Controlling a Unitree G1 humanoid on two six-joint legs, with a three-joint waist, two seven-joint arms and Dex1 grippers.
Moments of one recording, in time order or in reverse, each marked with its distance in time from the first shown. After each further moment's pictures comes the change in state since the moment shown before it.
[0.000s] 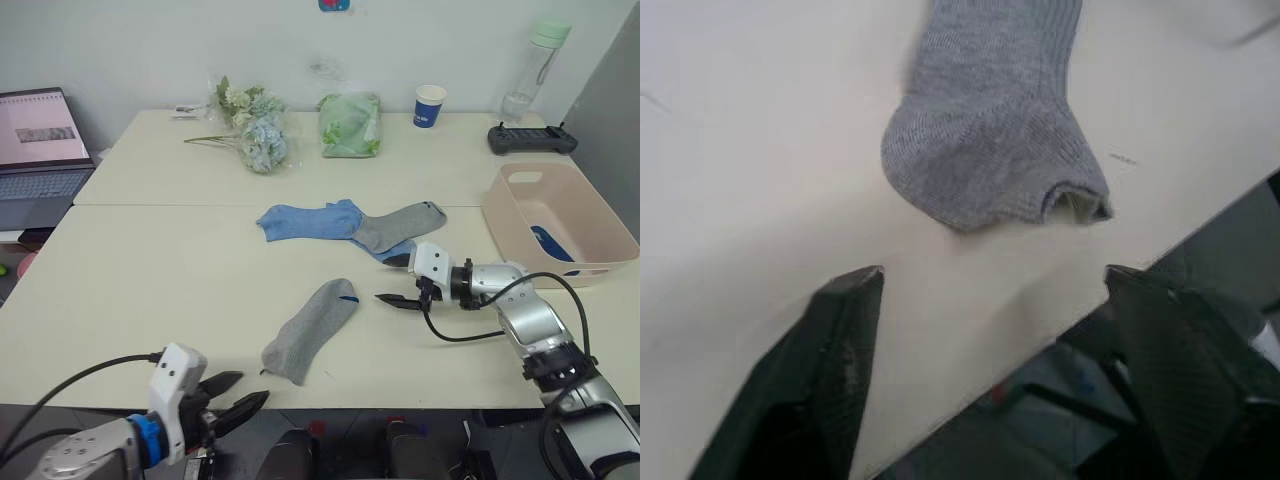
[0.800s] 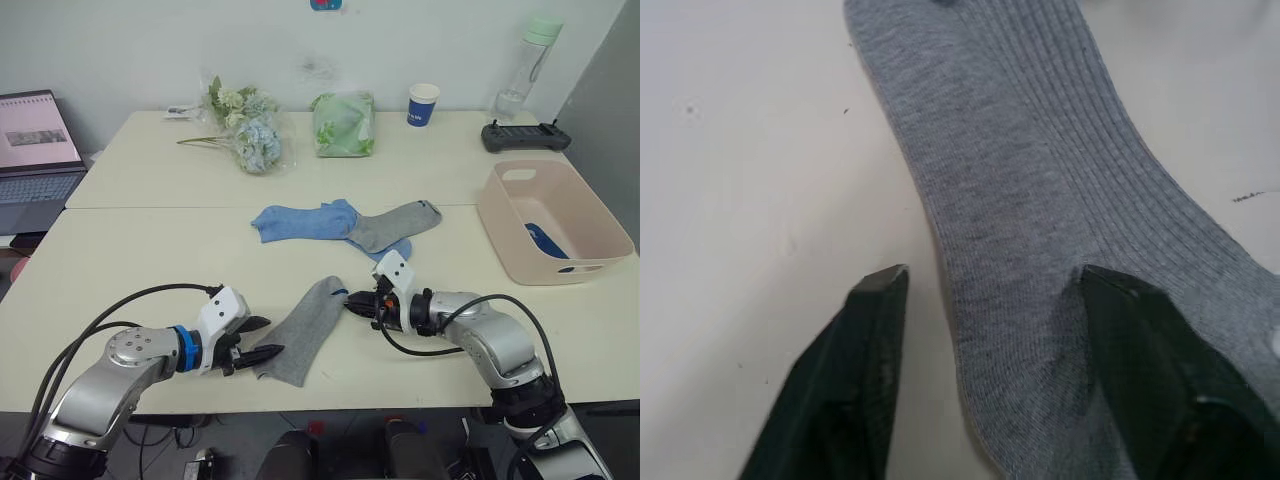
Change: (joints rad) left arm -0.561 0.117 -0.453 0.404 0.311 -0.272 -0.182; right arm 0.036 0.228 0.041 -0.250 0.158 0.644 -0.324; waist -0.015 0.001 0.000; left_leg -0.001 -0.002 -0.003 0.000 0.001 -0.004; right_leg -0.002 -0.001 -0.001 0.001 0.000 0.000
